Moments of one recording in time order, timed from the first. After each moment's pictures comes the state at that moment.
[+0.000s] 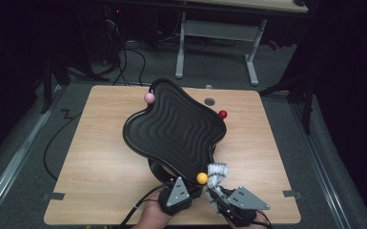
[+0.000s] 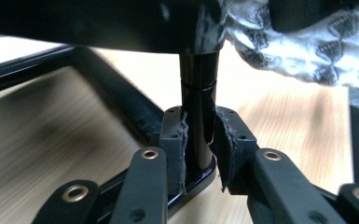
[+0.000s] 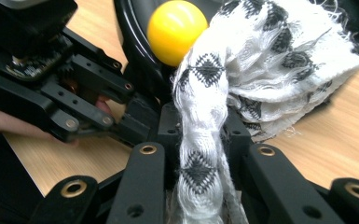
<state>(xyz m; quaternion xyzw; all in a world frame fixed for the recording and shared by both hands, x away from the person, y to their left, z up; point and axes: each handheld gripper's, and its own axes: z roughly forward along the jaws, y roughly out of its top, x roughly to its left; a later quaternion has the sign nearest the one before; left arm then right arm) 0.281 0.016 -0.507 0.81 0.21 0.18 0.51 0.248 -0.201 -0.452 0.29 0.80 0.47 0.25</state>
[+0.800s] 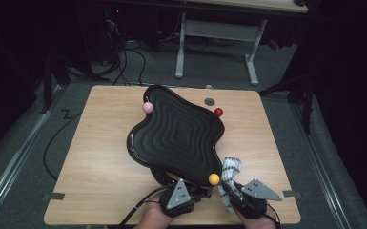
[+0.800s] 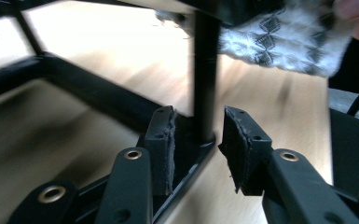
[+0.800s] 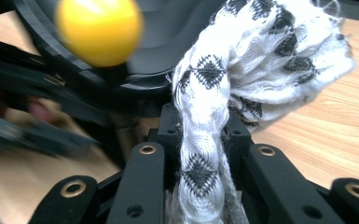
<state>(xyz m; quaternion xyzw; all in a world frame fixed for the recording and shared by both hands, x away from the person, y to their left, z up) 0.276 0.032 -0.504 0.81 0.21 0.18 0.52 0.269 -0.231 -0.462 0.38 0.77 0.46 0.24</state>
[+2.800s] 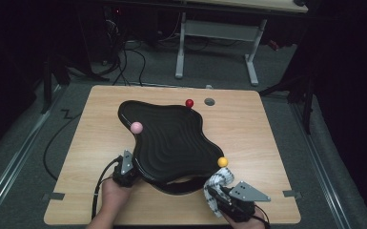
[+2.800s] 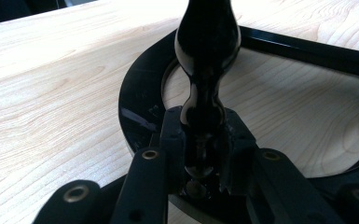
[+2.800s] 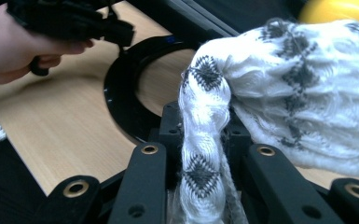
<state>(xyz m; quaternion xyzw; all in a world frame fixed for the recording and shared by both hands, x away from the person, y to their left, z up) 0.331 0.156 -0.498 0.75 0.40 0.28 0.44 0.260 -0.199 -0.460 0.33 0.78 0.49 0.19</state>
